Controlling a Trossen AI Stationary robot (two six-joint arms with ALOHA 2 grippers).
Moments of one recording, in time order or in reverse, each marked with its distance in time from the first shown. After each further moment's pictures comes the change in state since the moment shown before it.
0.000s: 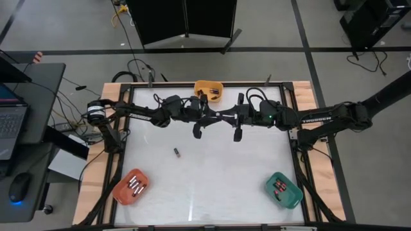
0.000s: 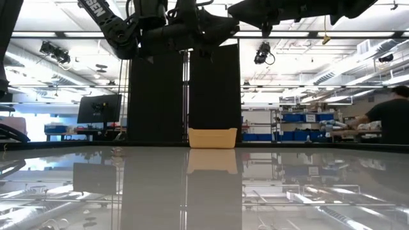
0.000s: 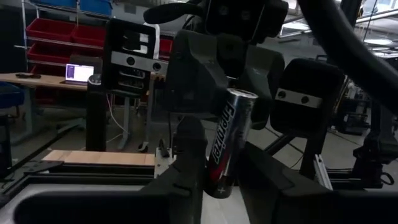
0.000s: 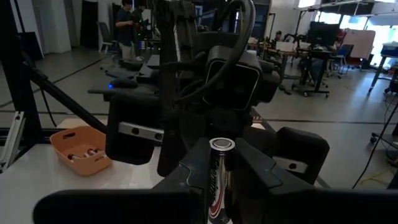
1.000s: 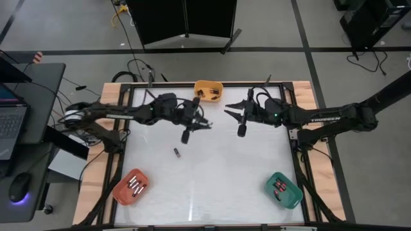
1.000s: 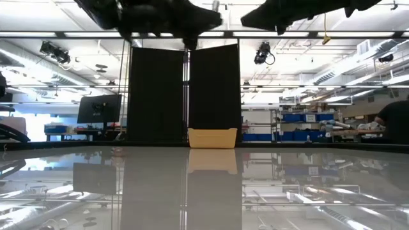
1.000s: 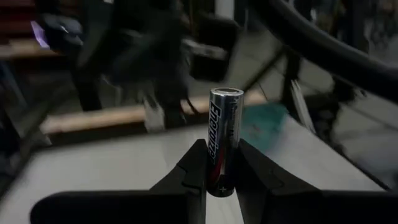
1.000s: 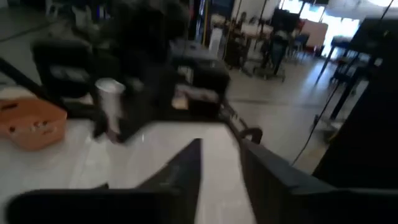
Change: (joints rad) left arm -0.016 -0.268 -0.001 -0.570 0.046 0.273; right arm 0.007 -0.116 0.000 -0.207 0.155 -0.083
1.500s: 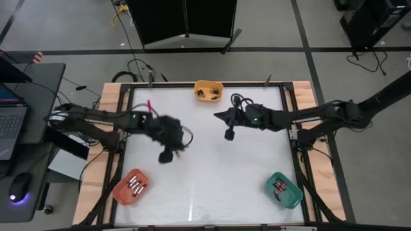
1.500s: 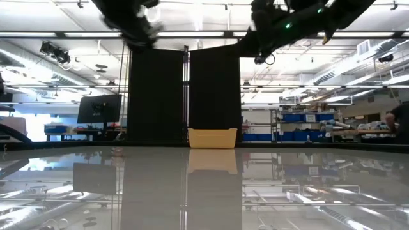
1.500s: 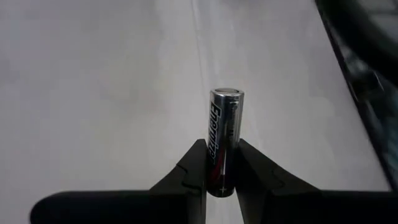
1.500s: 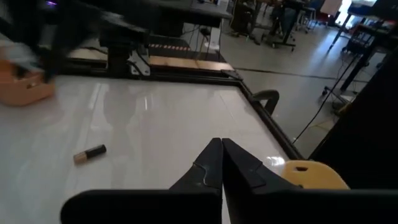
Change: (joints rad) left arm -0.268 -0.201 0.112 -1.012 -0.278 -0.152; right arm -0.015 0.248 0.000 0.110 -0.008 0.013
